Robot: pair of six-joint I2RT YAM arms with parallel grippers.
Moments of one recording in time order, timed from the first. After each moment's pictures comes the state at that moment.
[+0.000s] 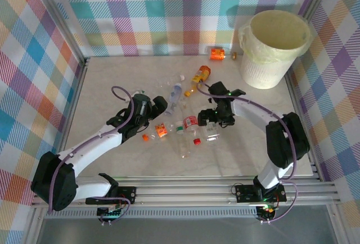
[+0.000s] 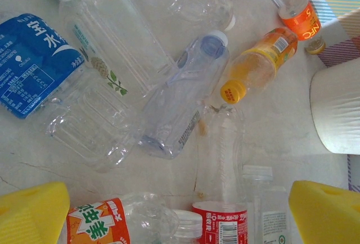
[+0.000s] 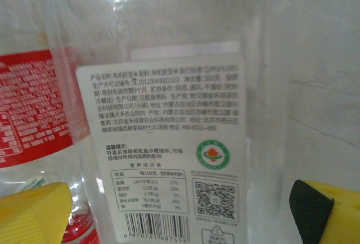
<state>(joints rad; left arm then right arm) -0.55 1.24 0.79 -0.21 -0.17 -1.02 0.53 1.70 1.17 -0.84 -0.13 0.39</state>
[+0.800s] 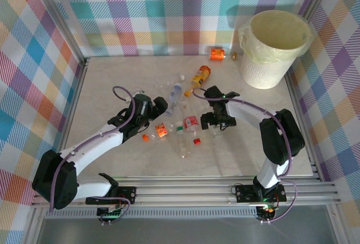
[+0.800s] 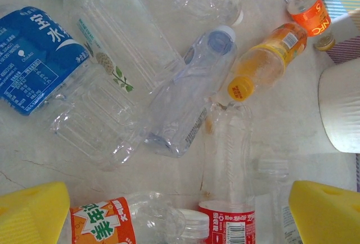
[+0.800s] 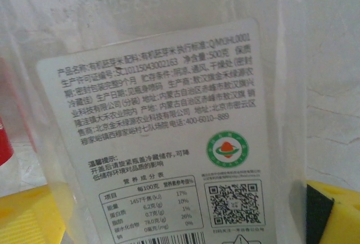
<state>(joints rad) -0.55 1.26 0.79 -0.22 -0.16 -1.02 0.54 1.73 1.16 -0.83 0.07 0.35</state>
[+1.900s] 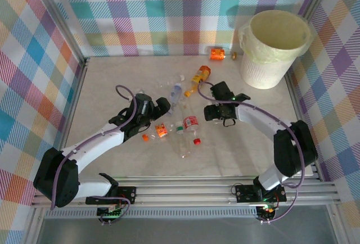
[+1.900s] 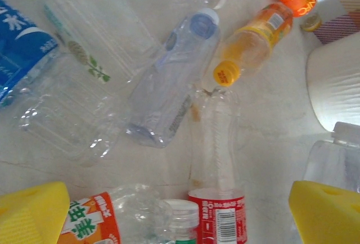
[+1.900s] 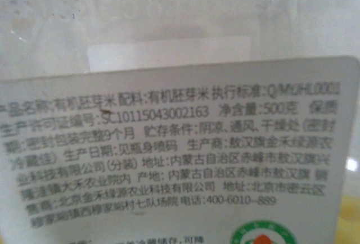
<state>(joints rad) -0.55 1.28 0.80 -0.17 -0.08 -0.97 0.50 1.53 1.07 -0.63 0.13 0.33</state>
